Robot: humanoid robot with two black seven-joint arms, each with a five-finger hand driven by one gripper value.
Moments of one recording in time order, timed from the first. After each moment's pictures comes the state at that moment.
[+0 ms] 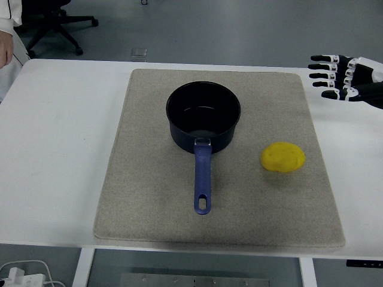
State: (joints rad) left arm 0.00 0.00 0.01 -0.12 0.05 0.02 -0.01; right arm 1.00 -0.80 0.31 0.96 -0.45 0.61 0.30
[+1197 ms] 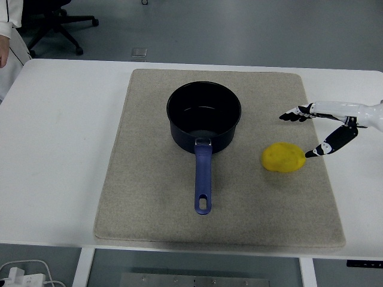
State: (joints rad) left arm 0.00 0.00 0.01 -0.12 0.05 0.02 -0.01; right arm 1.04 -0.83 0.24 1.21 -1.19 0.44 0.33
